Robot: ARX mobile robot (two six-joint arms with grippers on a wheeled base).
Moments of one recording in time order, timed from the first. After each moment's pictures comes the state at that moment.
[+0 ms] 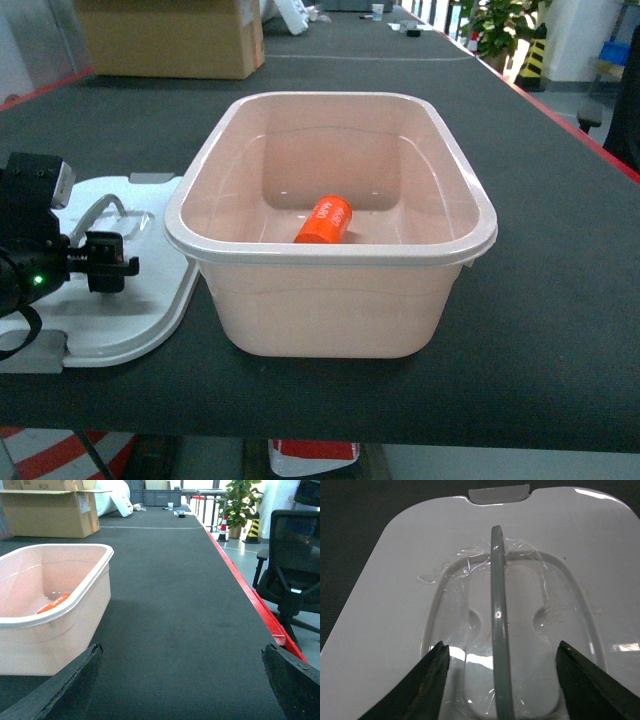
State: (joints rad) left arm 0.03 2.26 0.95 0.96 -0.04 0.10; right arm 0.00 0.00 0.01 -0.01 0.00 0.00
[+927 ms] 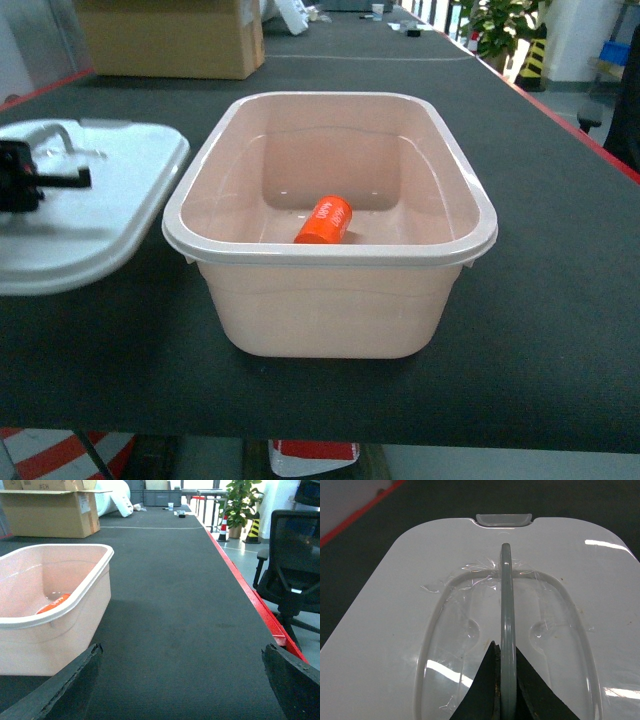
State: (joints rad) left arm 0.05 1.95 0.91 0.78 -0.14 0.08; right arm 0.00 0.00 0.01 -0.01 0.00 0.00
